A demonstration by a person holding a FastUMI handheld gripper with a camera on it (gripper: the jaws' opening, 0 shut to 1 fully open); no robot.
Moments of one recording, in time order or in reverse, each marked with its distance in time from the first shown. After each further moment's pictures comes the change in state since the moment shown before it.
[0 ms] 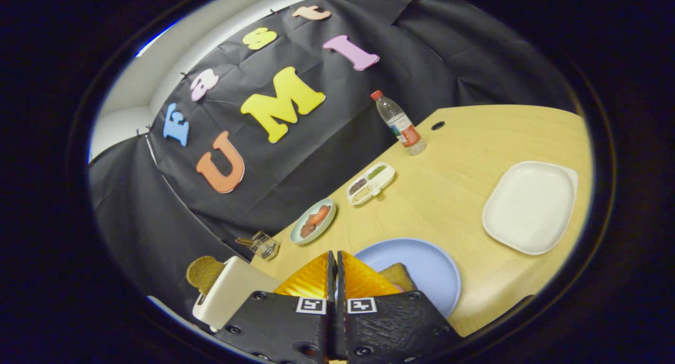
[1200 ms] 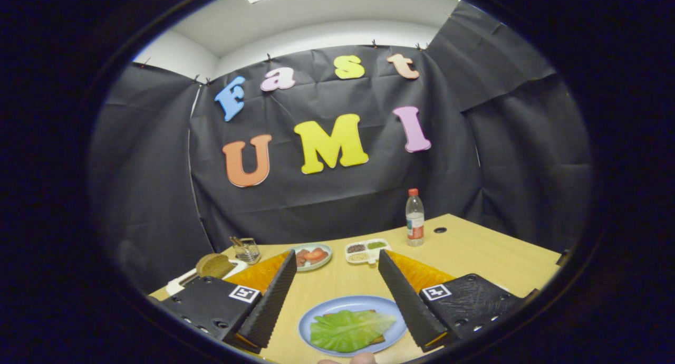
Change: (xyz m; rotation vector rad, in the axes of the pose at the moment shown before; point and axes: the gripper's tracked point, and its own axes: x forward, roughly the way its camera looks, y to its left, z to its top) arm -0.087 0.118 0.065 -0.531 -0.295 -0.005
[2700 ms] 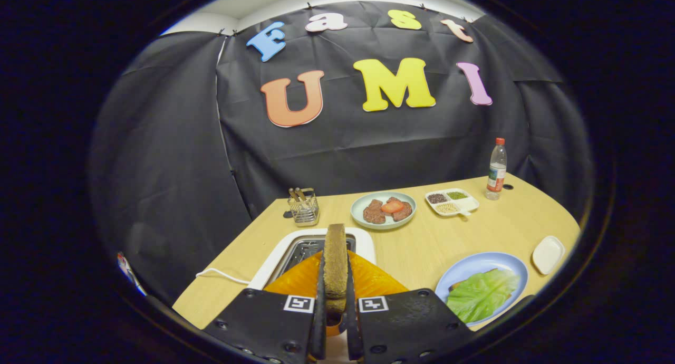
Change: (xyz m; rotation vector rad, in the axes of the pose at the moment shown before) arm 0.079 0.198 -0.115 -0.021 0.314 0.099
